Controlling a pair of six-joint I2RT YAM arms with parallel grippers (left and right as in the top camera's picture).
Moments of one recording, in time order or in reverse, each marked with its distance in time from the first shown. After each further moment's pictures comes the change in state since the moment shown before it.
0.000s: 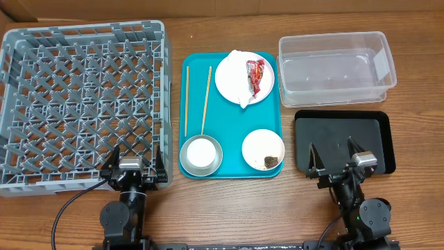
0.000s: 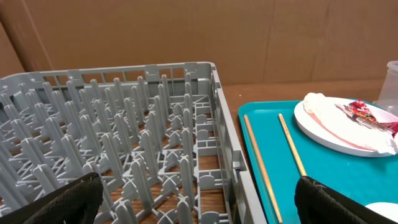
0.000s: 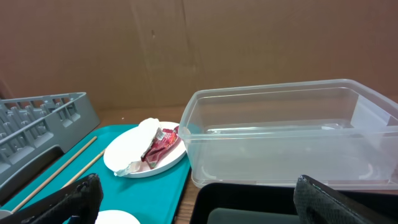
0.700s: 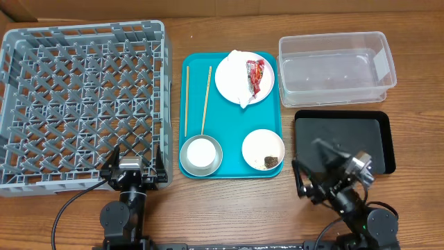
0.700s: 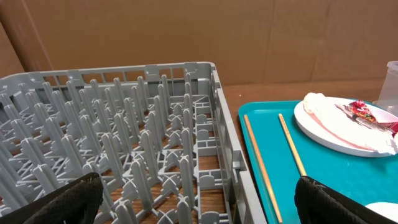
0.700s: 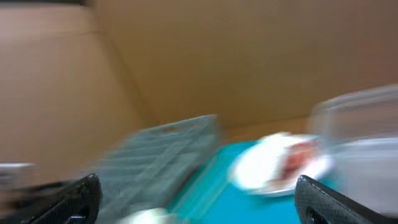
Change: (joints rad) left arm 0.000 0.000 0.000 0.000 0.001 0.000; right arm 0.000 -0.001 0.000 0.220 -0.470 0.467
